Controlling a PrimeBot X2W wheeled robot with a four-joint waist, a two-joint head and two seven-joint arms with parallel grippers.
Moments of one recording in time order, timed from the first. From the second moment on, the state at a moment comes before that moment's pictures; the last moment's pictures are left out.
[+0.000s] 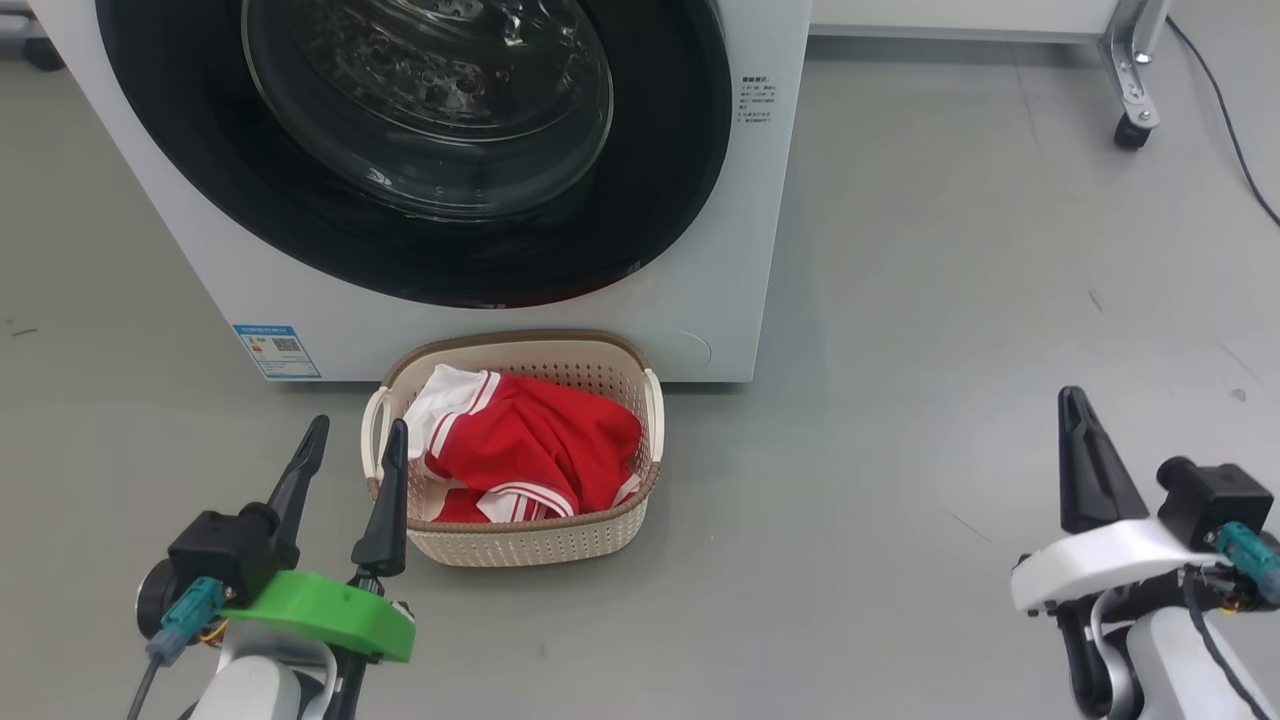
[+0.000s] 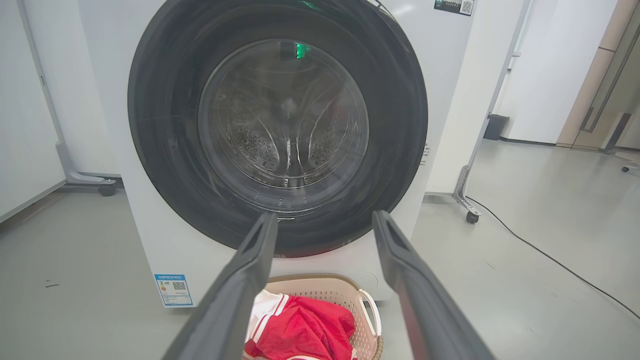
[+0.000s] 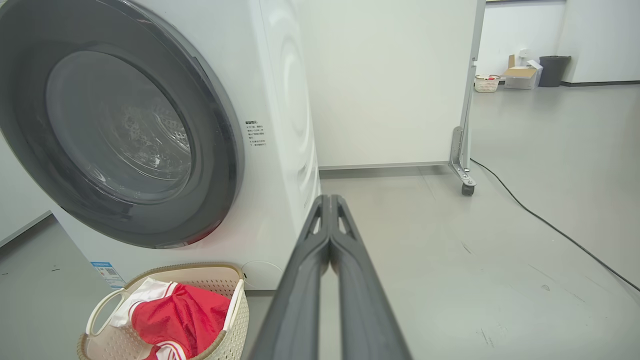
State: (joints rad) left arm -0.16 0.11 -0.24 0.26 -0.46 -0.12 -0.26; right arm -0.11 -0.18 0.14 0.26 0.43 0.02 -0.25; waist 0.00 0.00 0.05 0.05
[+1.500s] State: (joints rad) left arm -0.08 0.10 -0.21 0.25 -0.41 -0.12 -0.26; right arm 0.05 -0.11 0.09 0.10 0.33 0.03 -0.25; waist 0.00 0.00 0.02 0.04
